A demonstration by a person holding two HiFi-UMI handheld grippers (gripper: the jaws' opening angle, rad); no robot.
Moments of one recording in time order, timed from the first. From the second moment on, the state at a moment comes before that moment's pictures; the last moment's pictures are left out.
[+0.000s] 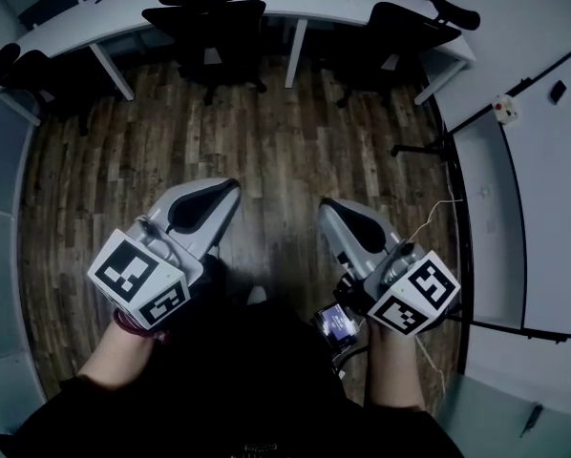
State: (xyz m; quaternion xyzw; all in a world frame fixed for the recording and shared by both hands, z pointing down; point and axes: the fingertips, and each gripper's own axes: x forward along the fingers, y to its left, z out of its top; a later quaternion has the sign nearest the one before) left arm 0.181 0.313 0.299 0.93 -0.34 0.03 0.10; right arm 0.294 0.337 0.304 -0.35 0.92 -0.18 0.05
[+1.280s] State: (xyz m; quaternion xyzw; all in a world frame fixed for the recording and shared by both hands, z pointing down) left arm -0.062 0.041 0.304 0.91 -0.39 0.02 0.12; right arm 0.052 0.055 0.282 -0.33 0.93 -0.18 -0.01
